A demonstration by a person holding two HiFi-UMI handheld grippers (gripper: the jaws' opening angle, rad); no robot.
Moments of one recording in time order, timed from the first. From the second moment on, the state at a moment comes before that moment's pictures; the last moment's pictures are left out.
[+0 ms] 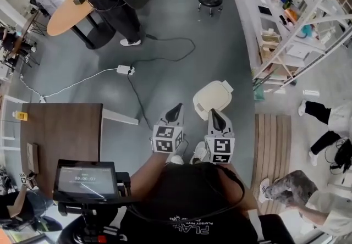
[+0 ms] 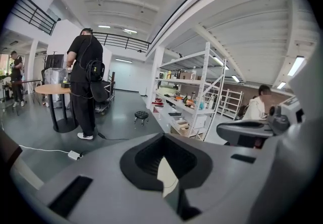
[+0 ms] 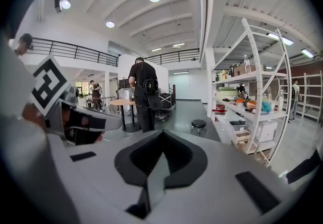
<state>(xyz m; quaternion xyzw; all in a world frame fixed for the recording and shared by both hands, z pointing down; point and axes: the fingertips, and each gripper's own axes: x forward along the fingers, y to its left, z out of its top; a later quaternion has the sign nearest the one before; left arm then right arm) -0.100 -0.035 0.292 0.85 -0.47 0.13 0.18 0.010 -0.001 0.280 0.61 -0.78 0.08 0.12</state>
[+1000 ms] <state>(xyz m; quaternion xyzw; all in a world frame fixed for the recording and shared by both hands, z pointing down) 0.004 -0.109 0.334 0.84 -0.47 0.20 0.18 0.089 -0.070 0.330 0.59 -0.78 0.16 0.11</state>
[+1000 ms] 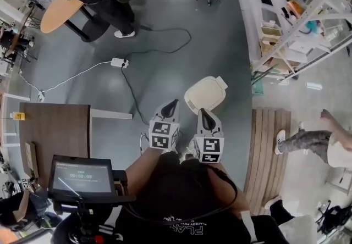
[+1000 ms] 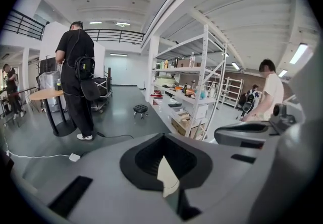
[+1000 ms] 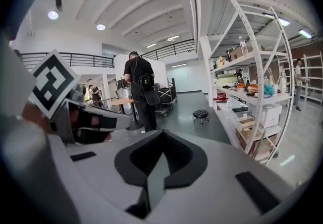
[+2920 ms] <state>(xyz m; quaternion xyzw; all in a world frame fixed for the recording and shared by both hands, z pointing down) -0.060 -0.175 0.578 0.81 -0.44 0.26 0.28 0.056 -0.116 0.556 0.56 -0.74 0.28 0.24</state>
